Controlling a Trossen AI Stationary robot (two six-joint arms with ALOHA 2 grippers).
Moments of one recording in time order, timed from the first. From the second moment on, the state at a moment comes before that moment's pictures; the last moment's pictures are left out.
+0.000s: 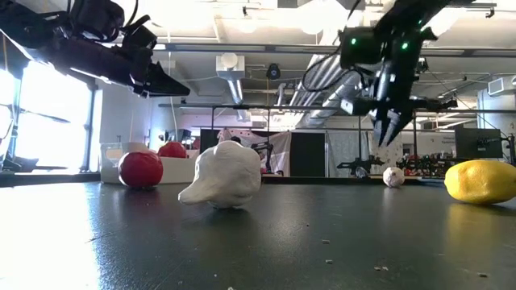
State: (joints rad) left arm 0.44 0.91 0.31 0.41 0.01 0.13; right arm -0.34 1.40 0.91 -0.85 0.48 1.02
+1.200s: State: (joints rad) left arm 0.44 0.91 0.31 0.41 0.01 0.13; right arm -0.48 1.43 0.91 -0.62 0.50 0.98
